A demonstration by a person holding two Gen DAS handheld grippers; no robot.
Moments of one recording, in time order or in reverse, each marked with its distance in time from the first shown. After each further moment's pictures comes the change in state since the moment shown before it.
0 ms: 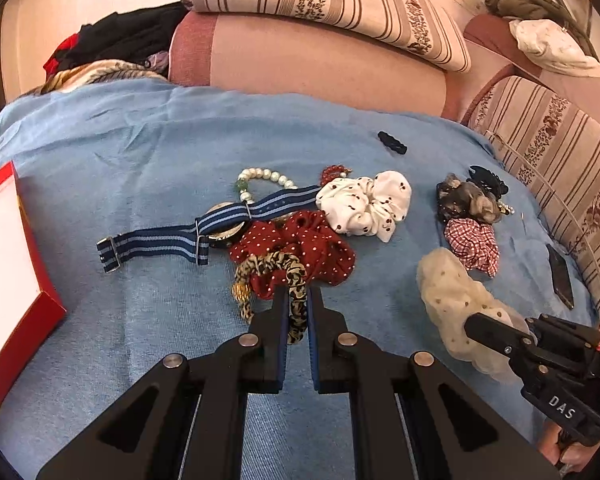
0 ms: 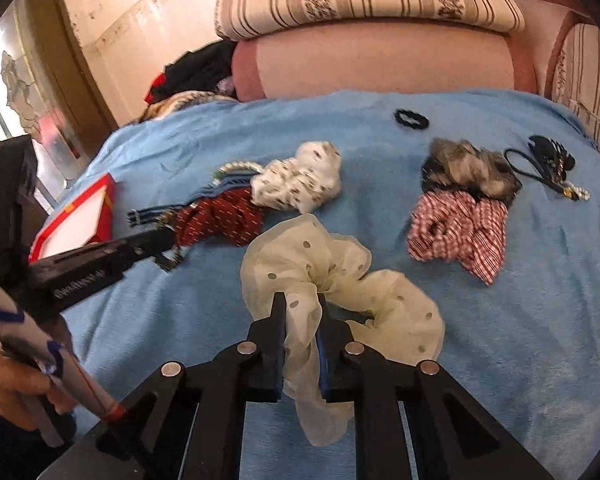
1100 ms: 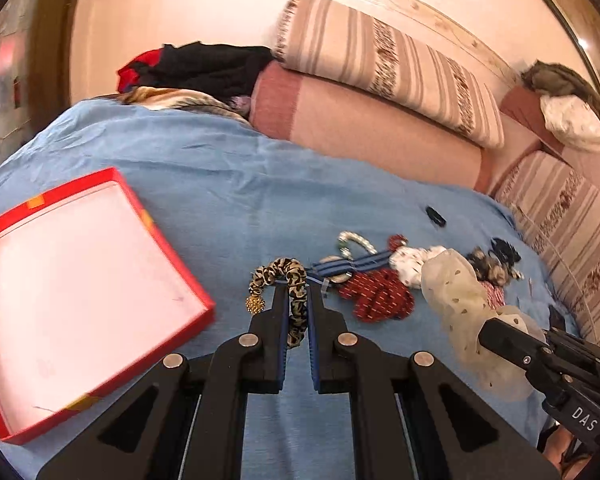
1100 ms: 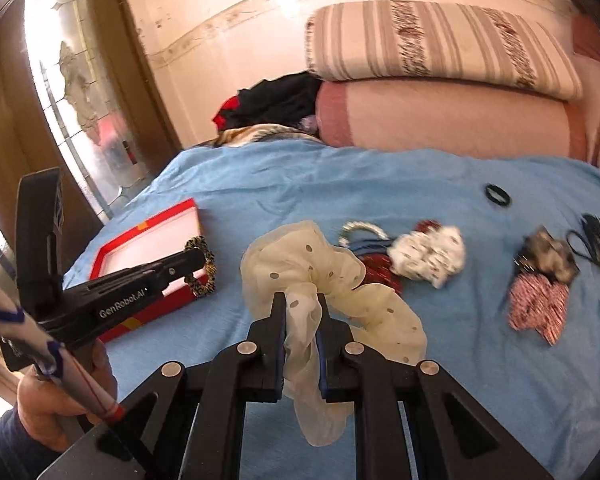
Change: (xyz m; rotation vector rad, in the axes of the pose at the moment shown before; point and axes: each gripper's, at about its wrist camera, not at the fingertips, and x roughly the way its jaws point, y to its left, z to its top) left arm -0.095 0.090 0.001 -0.165 -0.172 0.083; right arm -0.024 0.113 0.033 -0.117 -0.105 0.136
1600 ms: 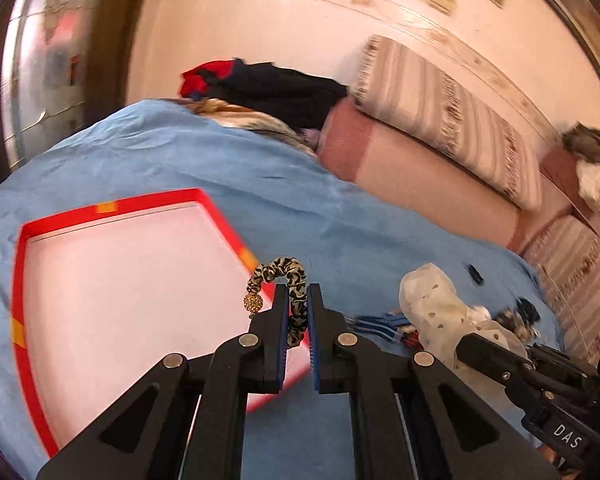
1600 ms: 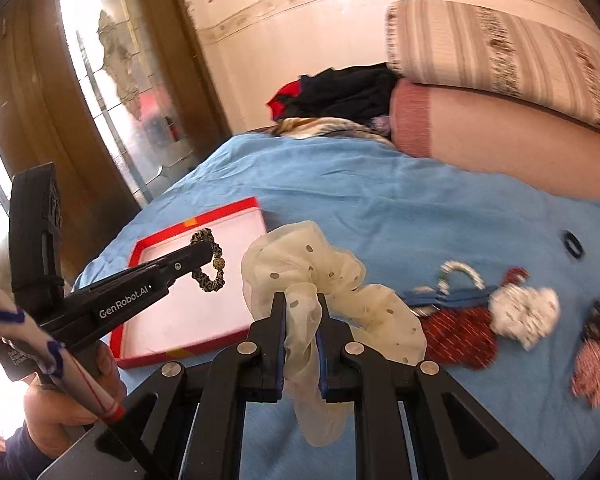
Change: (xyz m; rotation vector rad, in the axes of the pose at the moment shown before) left arm -0.029 0.090 0.030 -0.156 -0.082 0.103; right arm 0.059 0.080 0.045 -0.115 0.057 0.128
